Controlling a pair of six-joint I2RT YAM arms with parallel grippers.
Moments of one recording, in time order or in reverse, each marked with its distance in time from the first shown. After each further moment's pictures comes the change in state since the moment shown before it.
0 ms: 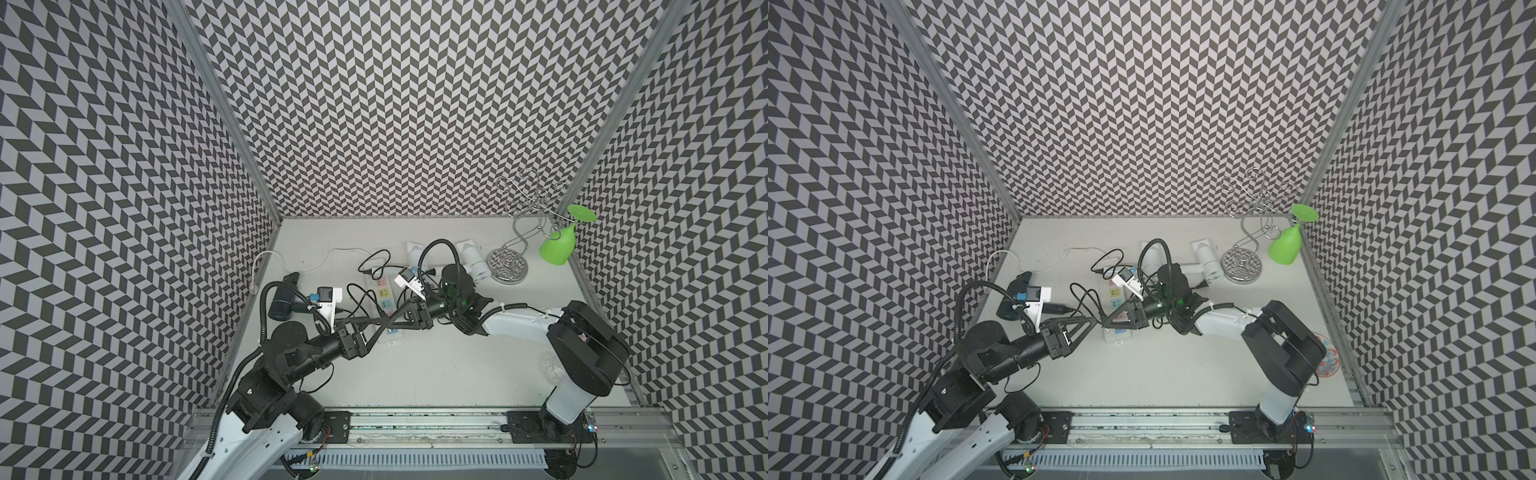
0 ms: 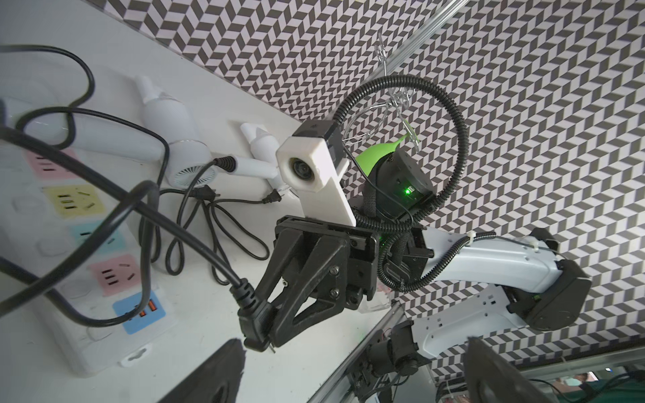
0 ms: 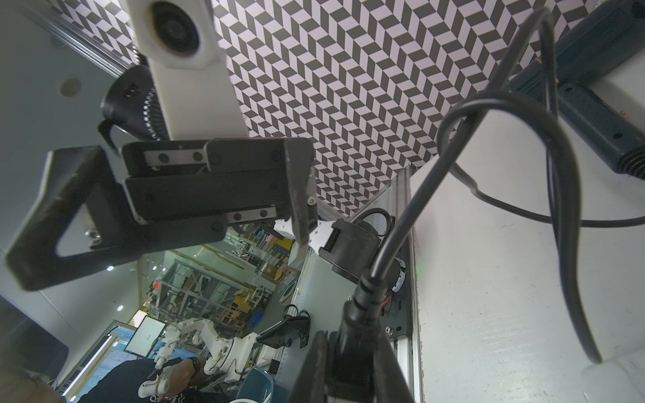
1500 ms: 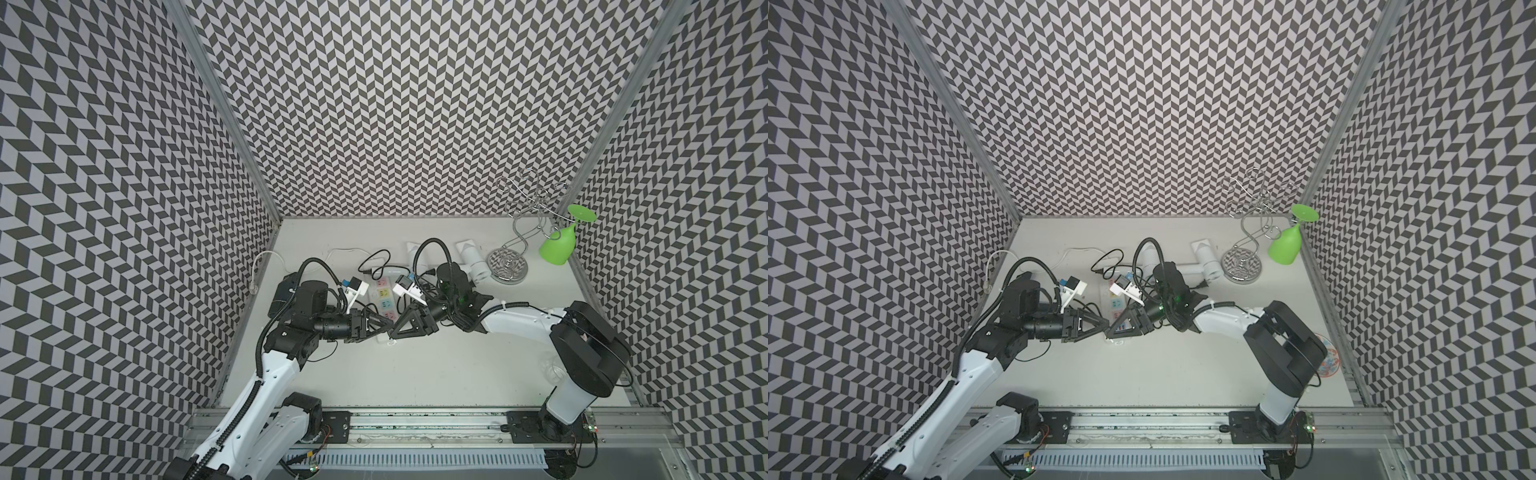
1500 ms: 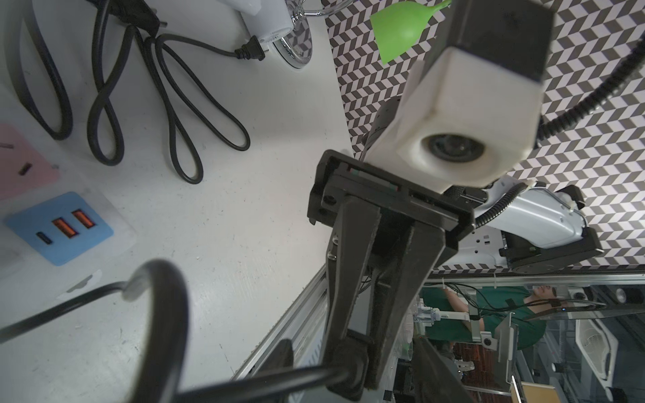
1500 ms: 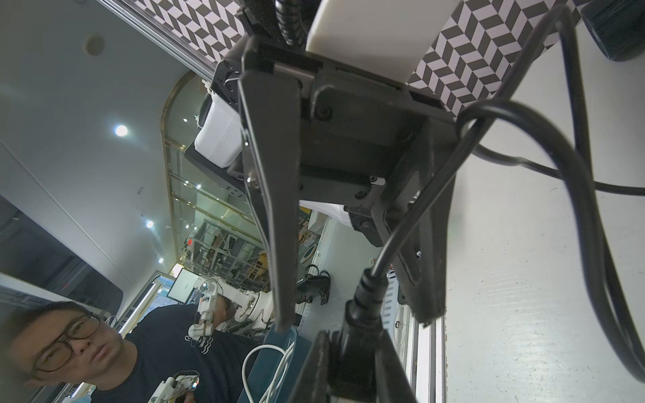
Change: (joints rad) left arm 0.291 0.436 0.041 -0.095 0.650 0.225; right arm 0.021 0.008 0.038 -0.201 -0.152 -0.164
